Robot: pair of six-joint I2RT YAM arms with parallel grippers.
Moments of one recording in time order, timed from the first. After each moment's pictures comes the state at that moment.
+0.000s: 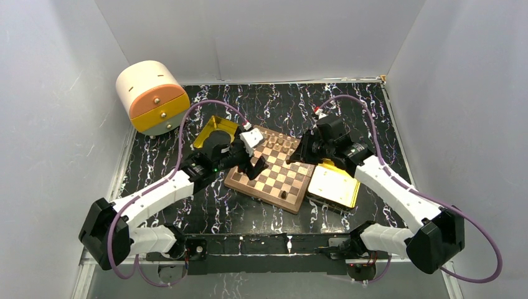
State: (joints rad) left arm -0.73 1.21 0.79 0.03 0.28 0.21; right arm 0.59 1.16 0.96 -0.51 -0.20 0.67
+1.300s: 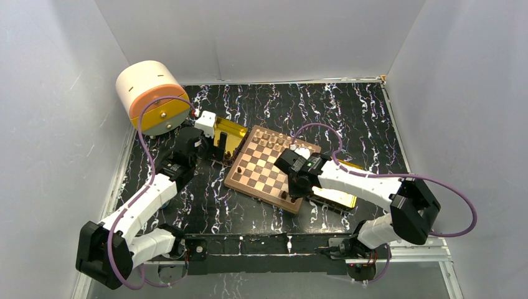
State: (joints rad) left arm -0.42 1.07 0.71 -0.11 -0.16 0.02; right arm 0.97 1.42 0.98 -0.87 0.20 0.86
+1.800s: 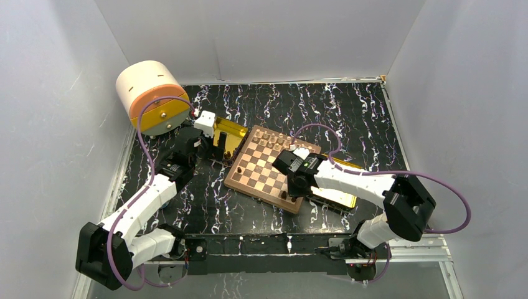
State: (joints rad) left arm -0.42 1.07 0.71 -0.11 -0.17 0.03; right arm 0.97 1.46 0.97 -0.84 0.25 0.88
